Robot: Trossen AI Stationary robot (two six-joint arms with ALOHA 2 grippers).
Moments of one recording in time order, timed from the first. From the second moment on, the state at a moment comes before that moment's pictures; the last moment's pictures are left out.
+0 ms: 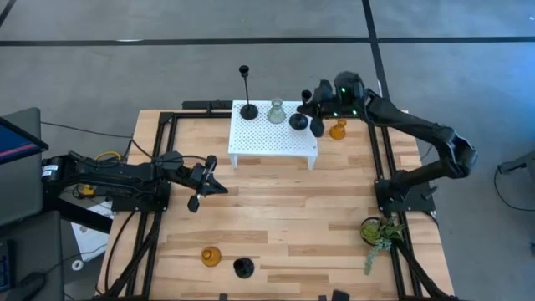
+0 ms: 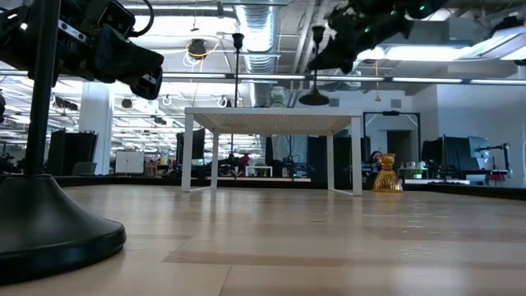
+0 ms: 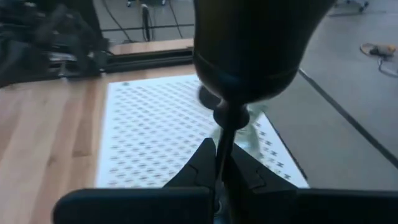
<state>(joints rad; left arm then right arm) 0.12 0.65 0.15 0.55 0.42 0.04 -0.64 1.35 1.13 -0.23 -0.34 -0.22</state>
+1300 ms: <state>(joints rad) 0.12 0.65 0.15 0.55 0.42 0.04 -0.79 1.49 1.21 -0.21 -0.35 -0.18</state>
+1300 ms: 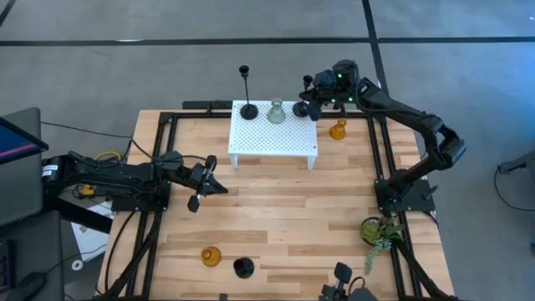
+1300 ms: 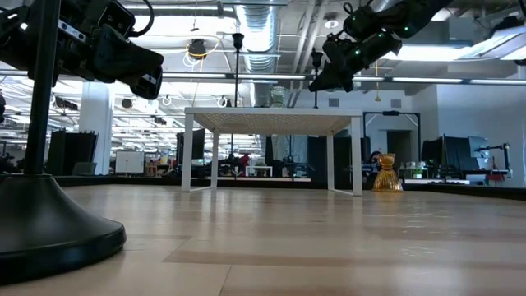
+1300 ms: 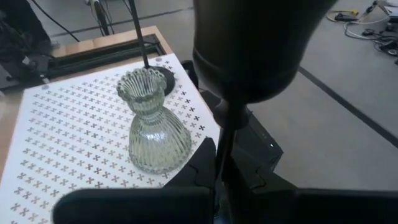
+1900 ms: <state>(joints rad) 0.12 0.65 0.15 0.55 0.42 0.04 -0.78 1.49 1.21 -0.23 -0.31 -0.13</state>
